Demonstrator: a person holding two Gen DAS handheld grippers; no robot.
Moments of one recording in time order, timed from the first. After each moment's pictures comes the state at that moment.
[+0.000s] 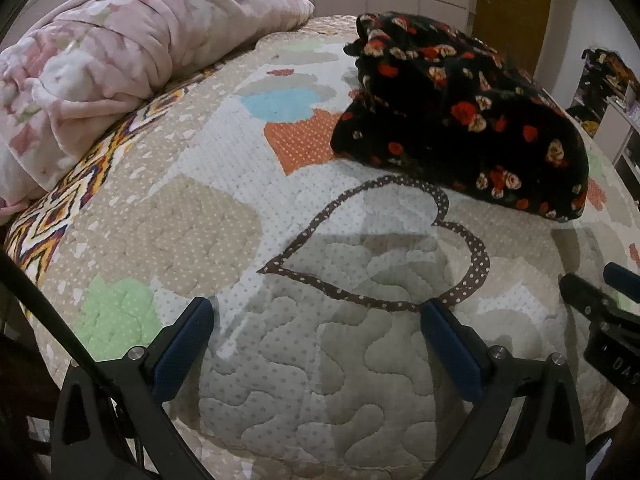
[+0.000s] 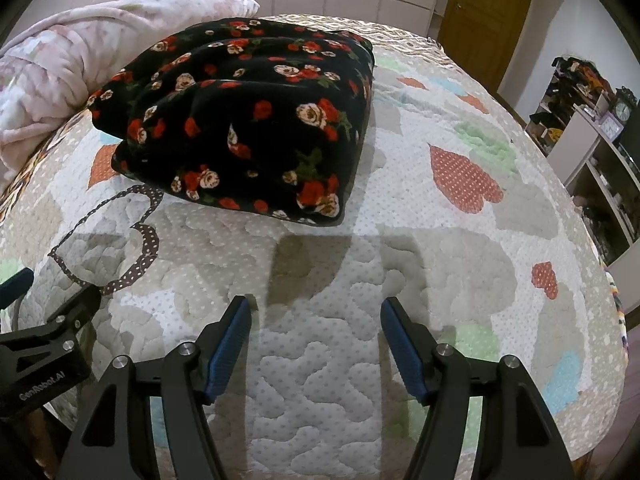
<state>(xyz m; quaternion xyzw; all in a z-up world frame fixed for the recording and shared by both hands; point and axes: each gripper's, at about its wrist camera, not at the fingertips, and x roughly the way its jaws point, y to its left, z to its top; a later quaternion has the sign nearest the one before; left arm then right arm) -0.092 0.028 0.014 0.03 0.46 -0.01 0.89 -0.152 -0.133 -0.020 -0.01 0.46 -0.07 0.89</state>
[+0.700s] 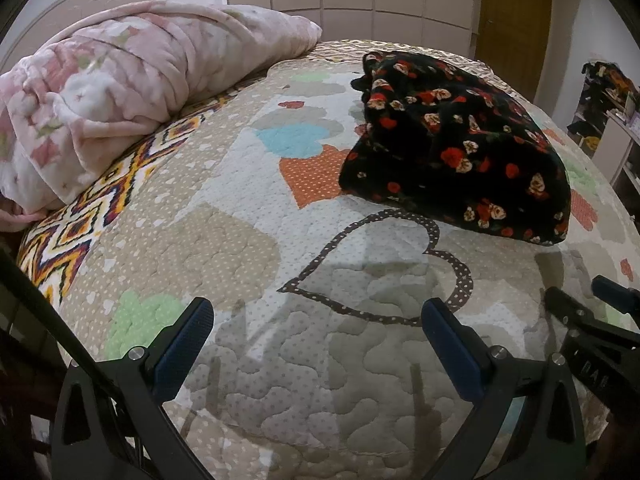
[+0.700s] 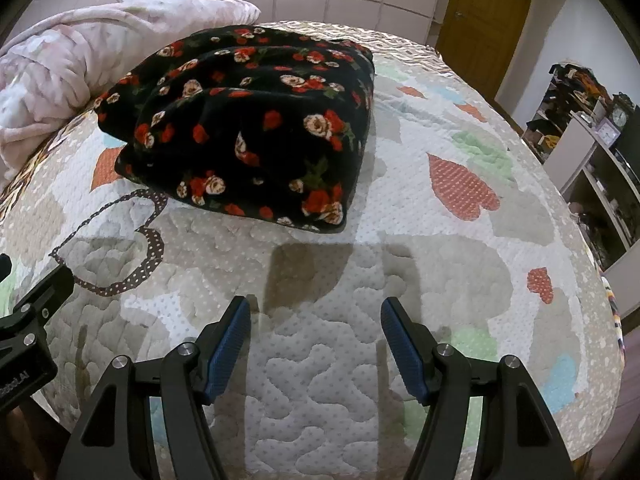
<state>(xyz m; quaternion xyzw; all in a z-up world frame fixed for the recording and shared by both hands) -0.105 0.032 0.041 0.02 0.43 0.00 0.90 -0.157 -0.133 -0.015 -0.01 0.44 -0.08 0.89</state>
